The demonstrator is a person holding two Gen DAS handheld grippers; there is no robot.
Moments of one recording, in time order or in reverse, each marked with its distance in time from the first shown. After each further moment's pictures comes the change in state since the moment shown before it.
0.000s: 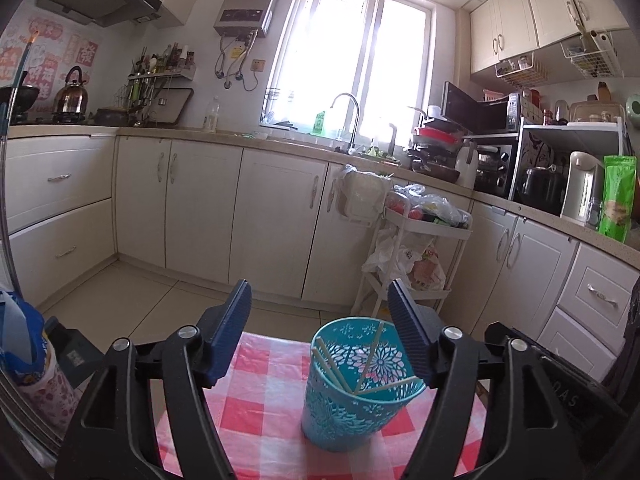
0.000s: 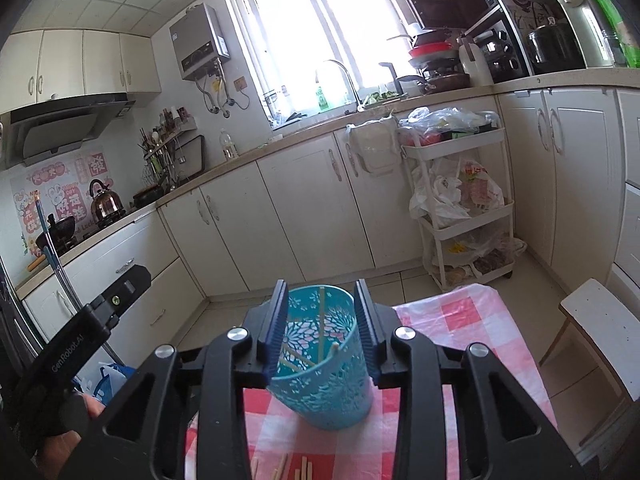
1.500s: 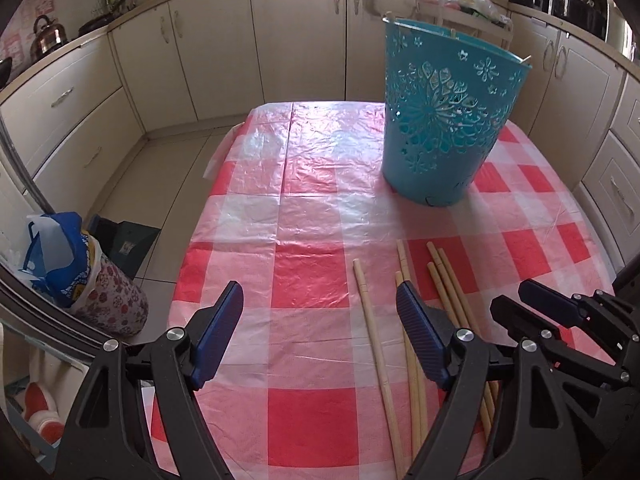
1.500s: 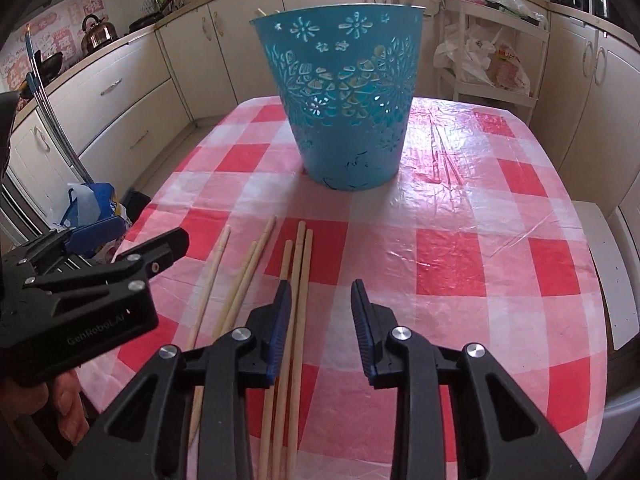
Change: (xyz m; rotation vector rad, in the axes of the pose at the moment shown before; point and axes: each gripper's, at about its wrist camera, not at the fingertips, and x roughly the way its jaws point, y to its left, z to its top) left arm 0.023 0.044 -0.154 0.167 0.655 0.161; right arm 0.037 0.036 -0.172 -0.213 0.561 -0.076
